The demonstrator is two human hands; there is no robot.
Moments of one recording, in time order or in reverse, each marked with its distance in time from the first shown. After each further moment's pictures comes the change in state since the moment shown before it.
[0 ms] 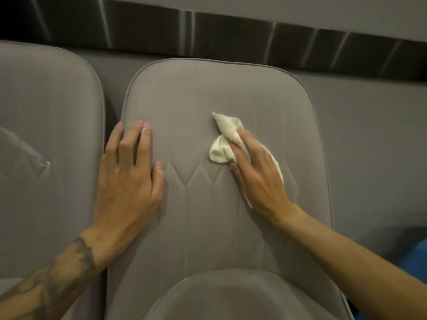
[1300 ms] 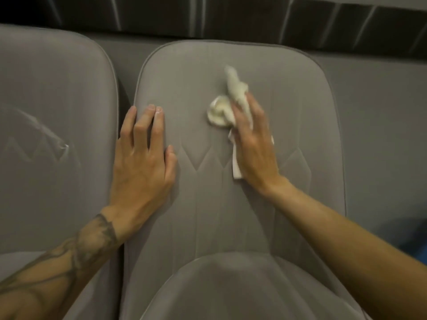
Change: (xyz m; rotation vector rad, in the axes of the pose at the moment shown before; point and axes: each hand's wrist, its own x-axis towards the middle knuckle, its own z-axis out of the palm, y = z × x) left_hand 0.001 0.001 -0.002 0.032 -0.008 0.004; right_hand 0.040 -0.024 0.016 0.209 0.116 0.128
